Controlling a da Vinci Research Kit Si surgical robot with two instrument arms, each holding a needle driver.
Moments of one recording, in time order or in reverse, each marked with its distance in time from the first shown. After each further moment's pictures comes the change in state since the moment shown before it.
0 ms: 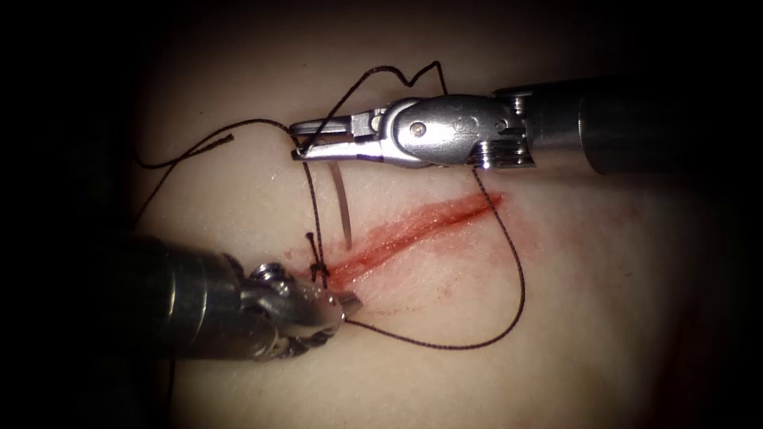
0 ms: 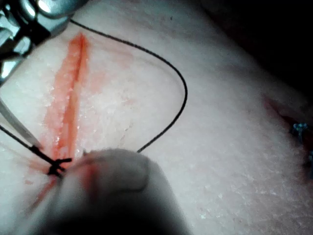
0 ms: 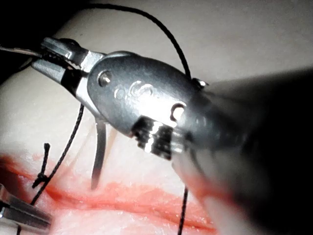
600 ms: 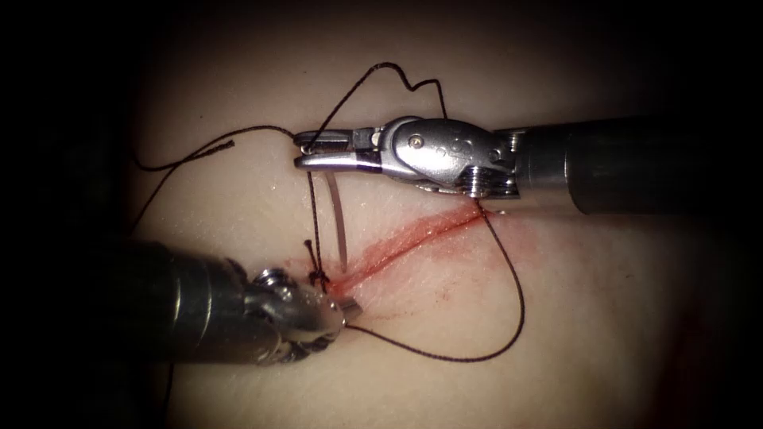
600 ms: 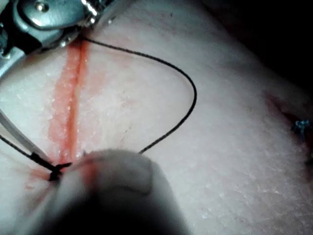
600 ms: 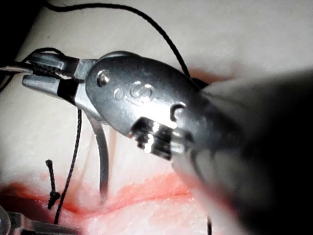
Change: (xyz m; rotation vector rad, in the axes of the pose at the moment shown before) right arm -0.002 0.000 0.000 -0.121 0.042 0.325; left arm -0.001 0.000 0.001 0.011 -0.022 0.006
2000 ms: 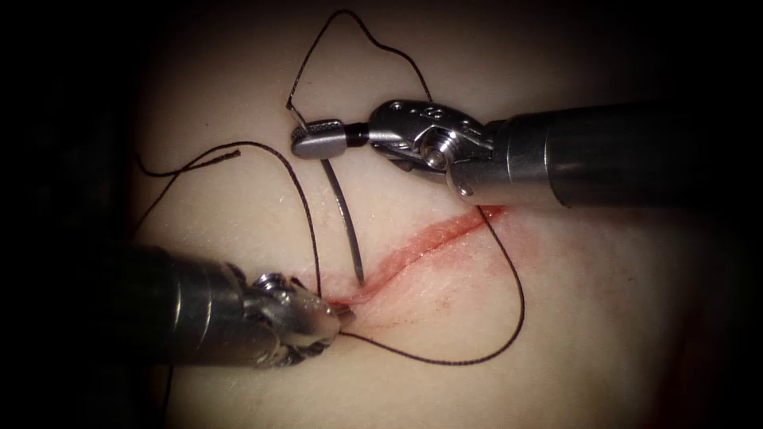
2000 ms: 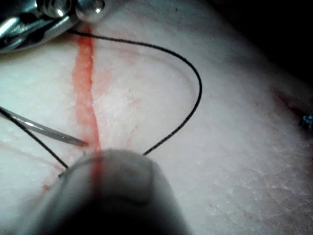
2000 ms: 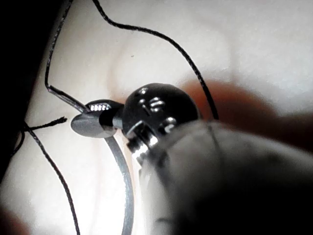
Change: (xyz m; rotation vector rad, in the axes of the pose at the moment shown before) right arm -0.005 -0.001 0.000 0.068 -0.147 0.801; left arm -0.001 0.000 0.001 0.016 -0.043 0.014
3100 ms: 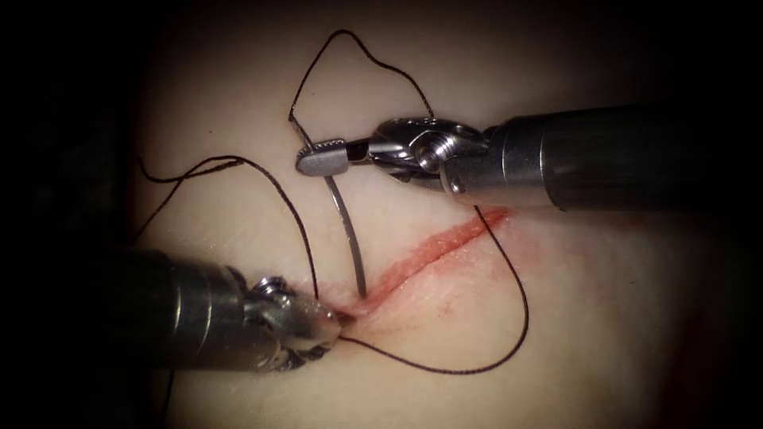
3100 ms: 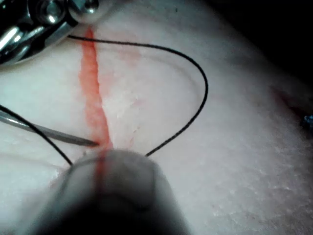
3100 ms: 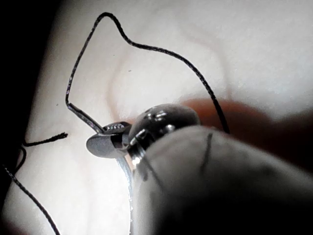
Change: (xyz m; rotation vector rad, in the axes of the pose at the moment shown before) right arm -0.003 -0.002 0.001 -0.038 -0.036 0.266; left arm 0.000 0.000 0.000 -0.002 -0.001 -0.002
